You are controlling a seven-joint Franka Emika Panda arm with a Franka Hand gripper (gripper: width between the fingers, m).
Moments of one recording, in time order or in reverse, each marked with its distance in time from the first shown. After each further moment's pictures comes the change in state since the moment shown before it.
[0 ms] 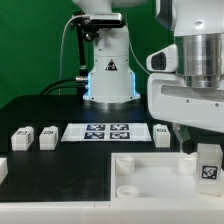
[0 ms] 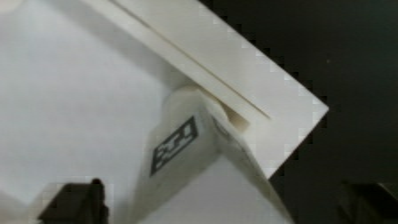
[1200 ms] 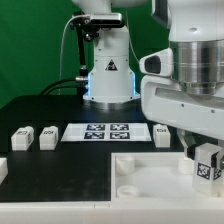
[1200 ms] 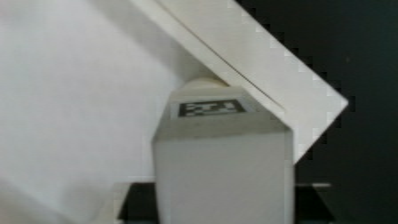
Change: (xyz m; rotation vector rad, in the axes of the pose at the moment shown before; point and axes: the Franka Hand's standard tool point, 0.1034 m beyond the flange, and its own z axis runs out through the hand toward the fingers) arm 0.007 0.003 0.002 -0.067 -0.057 0.258
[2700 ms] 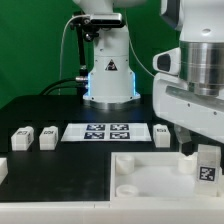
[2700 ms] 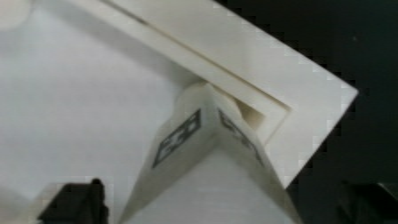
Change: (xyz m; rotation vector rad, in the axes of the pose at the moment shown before) arm -0.002 -0.003 0.003 -0.015 0.064 -0.295
